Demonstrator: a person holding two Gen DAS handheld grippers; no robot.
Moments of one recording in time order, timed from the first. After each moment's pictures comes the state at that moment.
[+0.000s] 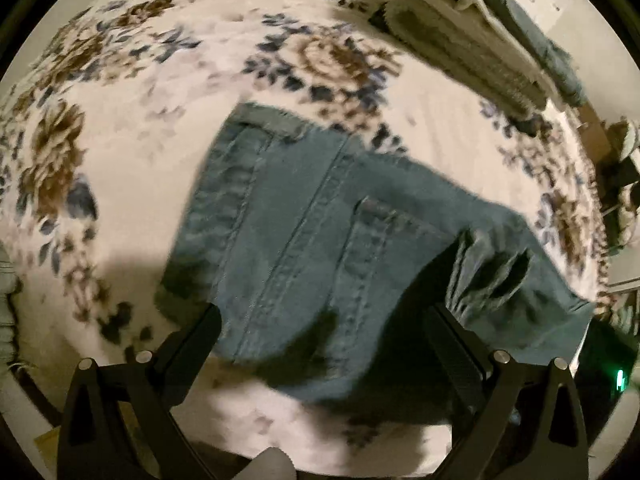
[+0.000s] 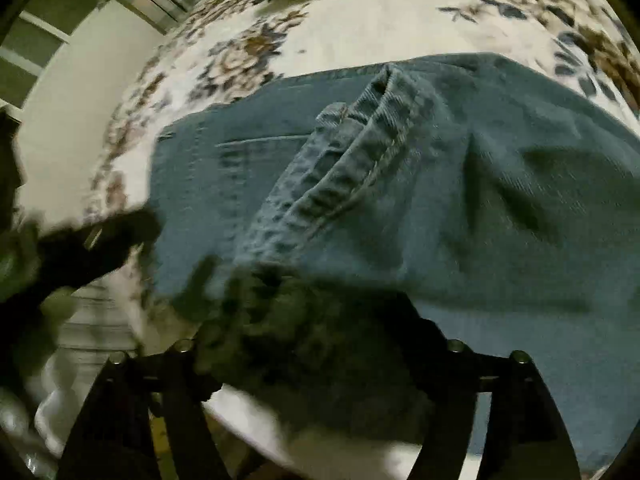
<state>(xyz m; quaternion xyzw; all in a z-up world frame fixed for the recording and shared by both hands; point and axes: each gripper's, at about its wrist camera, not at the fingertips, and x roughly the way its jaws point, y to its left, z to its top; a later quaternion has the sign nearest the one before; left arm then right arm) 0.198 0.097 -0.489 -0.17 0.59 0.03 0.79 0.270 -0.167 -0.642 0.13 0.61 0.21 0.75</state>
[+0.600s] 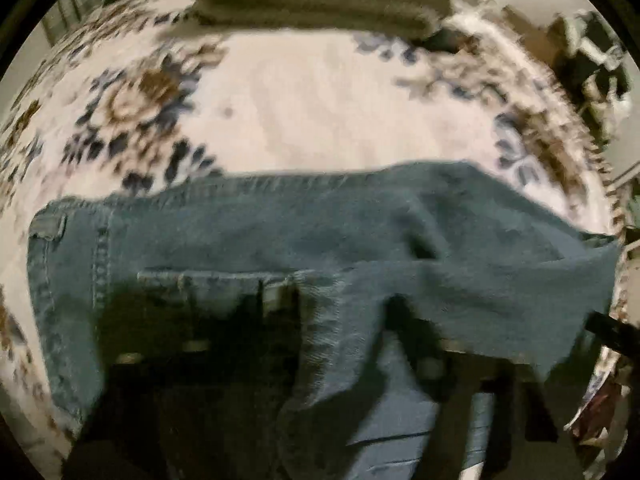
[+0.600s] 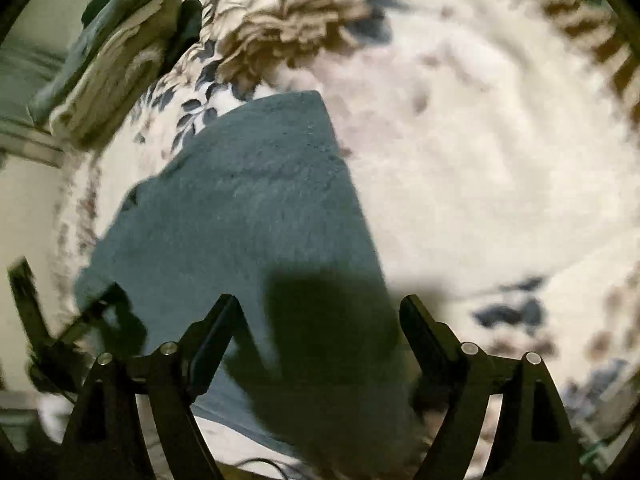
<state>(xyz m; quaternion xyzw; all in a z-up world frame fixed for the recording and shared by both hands) 0.243 -0.020 -0.531 -0.03 0.57 -0.09 0.82 0.251 -0.455 -0.663 0.28 0.62 0.01 0.73</state>
